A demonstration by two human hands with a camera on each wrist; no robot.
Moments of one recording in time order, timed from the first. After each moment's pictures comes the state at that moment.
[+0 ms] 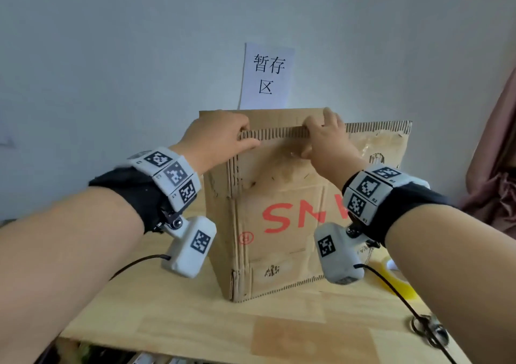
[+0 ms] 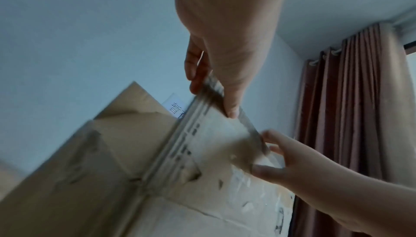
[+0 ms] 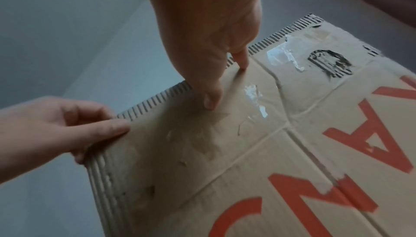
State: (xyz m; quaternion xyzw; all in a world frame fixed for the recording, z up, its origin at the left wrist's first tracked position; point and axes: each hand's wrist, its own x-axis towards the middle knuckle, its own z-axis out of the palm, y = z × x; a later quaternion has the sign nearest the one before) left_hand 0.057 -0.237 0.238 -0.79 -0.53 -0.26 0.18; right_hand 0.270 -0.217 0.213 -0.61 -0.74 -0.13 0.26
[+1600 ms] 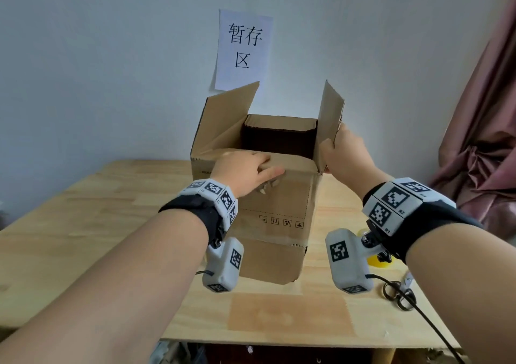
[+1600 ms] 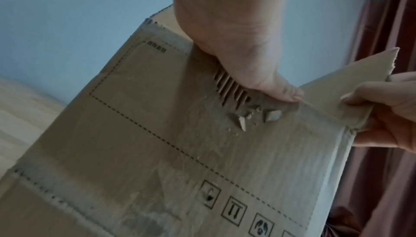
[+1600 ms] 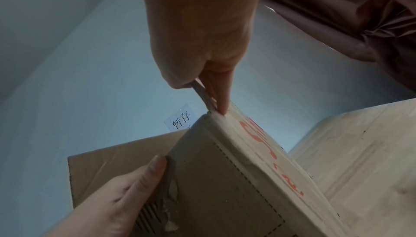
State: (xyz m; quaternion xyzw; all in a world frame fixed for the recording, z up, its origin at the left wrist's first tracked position) left_hand 0.132 -0.197 0.124 -0.83 -0.53 -0.14 0.10; right_hand 0.331 -0.237 0.162 -0.64 -0.64 0.12 0.41
